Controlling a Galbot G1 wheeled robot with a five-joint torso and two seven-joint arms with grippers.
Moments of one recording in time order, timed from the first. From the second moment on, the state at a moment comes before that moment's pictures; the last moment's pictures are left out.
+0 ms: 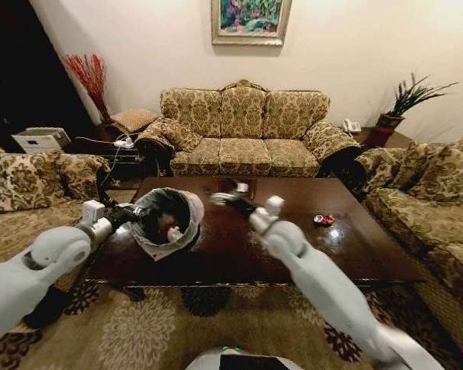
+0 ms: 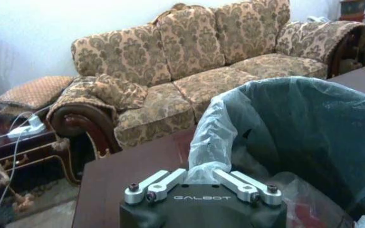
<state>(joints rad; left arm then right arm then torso) 1.46 -0.38 -0.78 -2.00 -0.97 0.36 -0.05 -0.80 1.05 0.04 1.94 0.76 -0.26 0.07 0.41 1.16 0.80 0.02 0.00</state>
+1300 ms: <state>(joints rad) 1.49 -0.38 -0.74 -2.06 -0.94 0.36 -0.04 -0.55 1.40 -0.20 1.46 0.94 -0.31 0.68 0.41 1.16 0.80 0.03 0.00</state>
